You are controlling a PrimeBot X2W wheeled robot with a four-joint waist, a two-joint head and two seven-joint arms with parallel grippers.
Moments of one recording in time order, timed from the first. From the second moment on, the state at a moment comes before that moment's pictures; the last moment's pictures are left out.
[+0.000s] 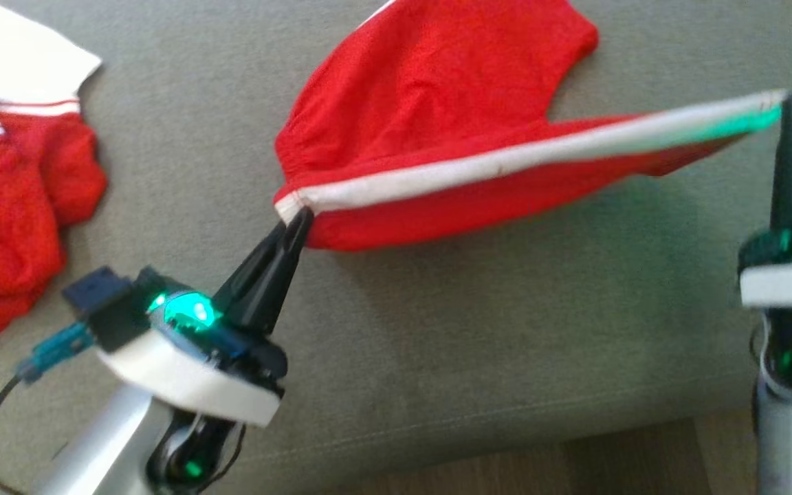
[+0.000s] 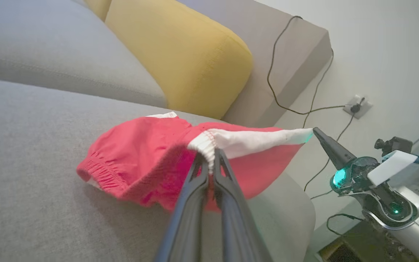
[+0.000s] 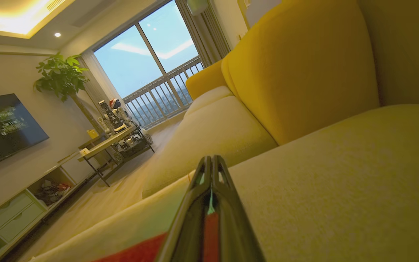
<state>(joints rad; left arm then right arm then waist) -0.23 0.43 -0.60 -0.17 -0.82 -0.13 -0.26 -0.22 -0.05 -0.19 -0.12 0.61 0.13 -0.06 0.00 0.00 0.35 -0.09</state>
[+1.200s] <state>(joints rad) -0.91 0.08 -0.73 0.57 -1.17 -0.13 -0.24 -1.20 -0.10 -0.33 0.91 -0.07 0.13 -0.19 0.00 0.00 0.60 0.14</state>
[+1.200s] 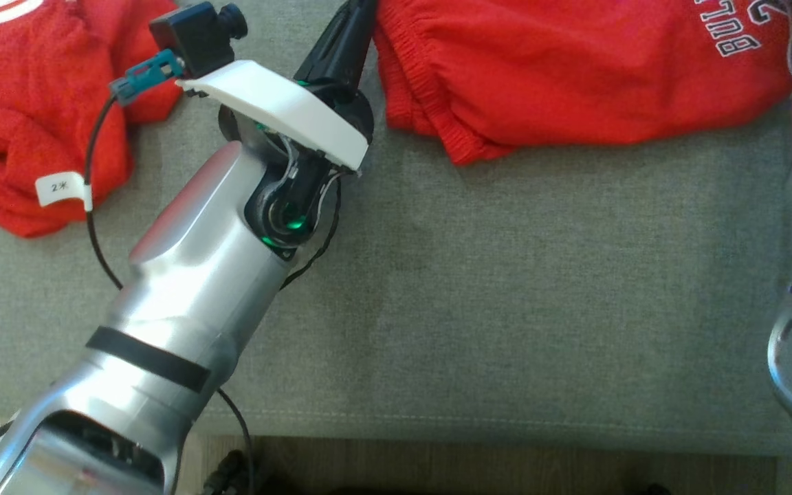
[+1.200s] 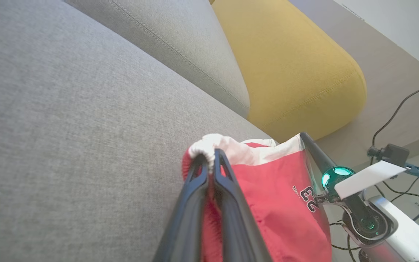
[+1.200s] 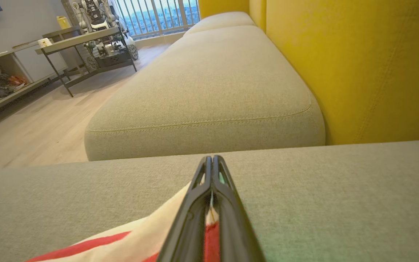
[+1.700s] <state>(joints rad) -0.91 0.07 -0.65 0.63 -1.06 -0.13 -0.26 -1.23 -0.10 -0.43 0.99 -0.20 0.13 -0.25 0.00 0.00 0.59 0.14</state>
